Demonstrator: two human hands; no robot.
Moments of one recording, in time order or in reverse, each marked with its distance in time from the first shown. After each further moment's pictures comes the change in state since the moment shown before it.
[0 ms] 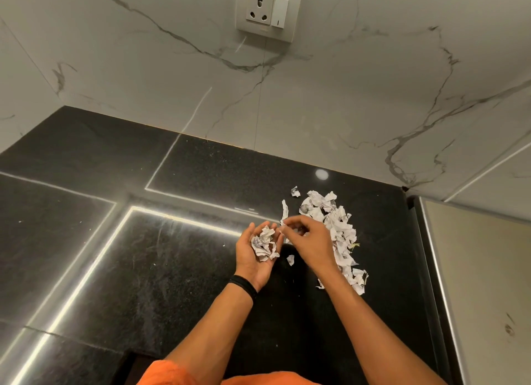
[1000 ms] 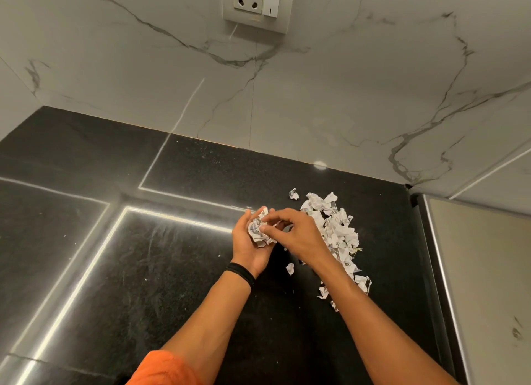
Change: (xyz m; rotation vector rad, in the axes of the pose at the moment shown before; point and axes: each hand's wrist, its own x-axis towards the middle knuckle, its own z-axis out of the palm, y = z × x) left_hand 0.035 0.021 0.027 0.046 -0.026 -0.007; right_hand 0.036 -0.021 0.007 0.029 -0.214 -0.121
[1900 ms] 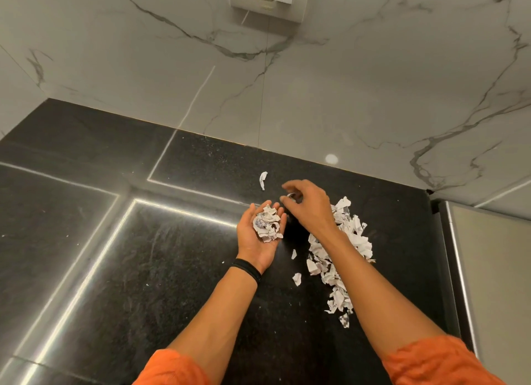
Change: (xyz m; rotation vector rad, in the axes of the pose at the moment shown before) left_hand 0.030 0.011 0.011 -0.083 0.044 0.039; right_hand 0.088 0.029 -0.015 -0.356 0.112 -0.014
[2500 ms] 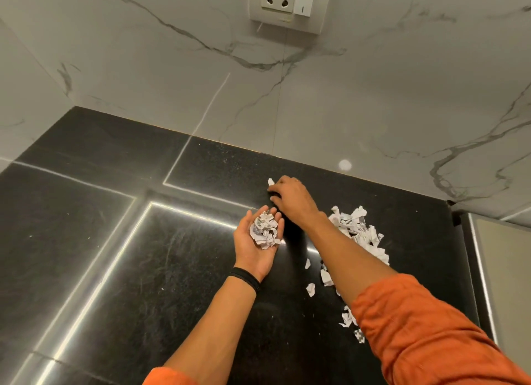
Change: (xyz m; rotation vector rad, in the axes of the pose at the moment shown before) left_hand -0.009 0.026 -0.006 -0.043 0.045 0.065; right_hand 0.063 -0.020 0.052 -0.333 -0.256 -0.196
